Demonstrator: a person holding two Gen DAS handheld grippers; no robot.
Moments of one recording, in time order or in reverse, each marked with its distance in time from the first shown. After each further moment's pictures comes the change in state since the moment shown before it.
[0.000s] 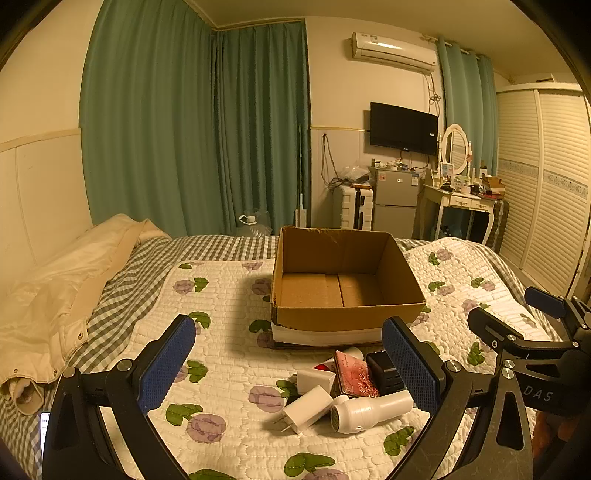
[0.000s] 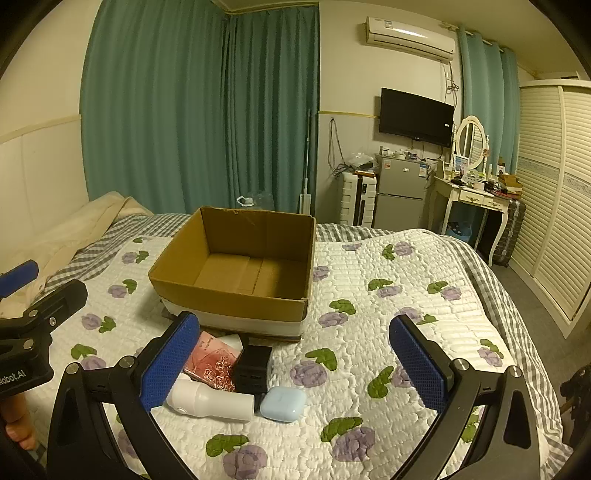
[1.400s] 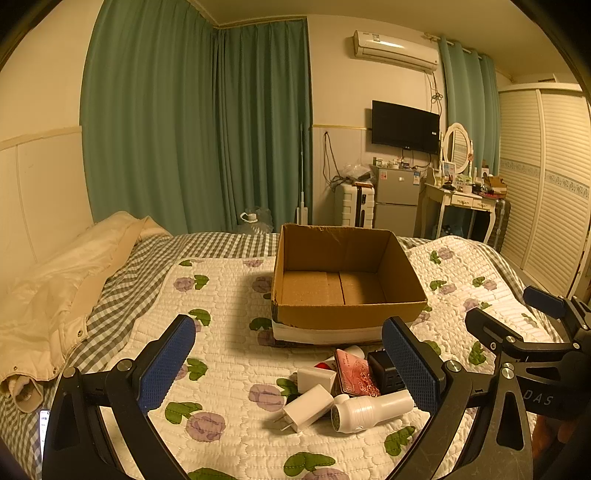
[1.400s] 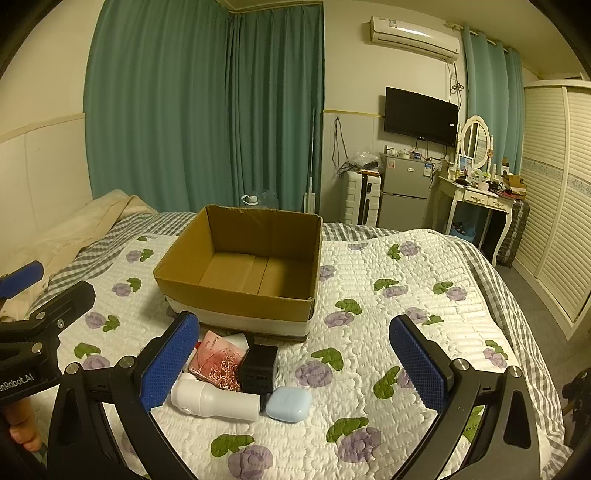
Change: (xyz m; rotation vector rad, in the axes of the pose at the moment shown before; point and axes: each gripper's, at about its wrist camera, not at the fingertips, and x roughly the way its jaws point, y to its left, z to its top) left arm -0.002 0.000 0.000 -0.005 0.005 0.006; right arm -0.002 -0.001 0.004 -0.009 0.006 0.011
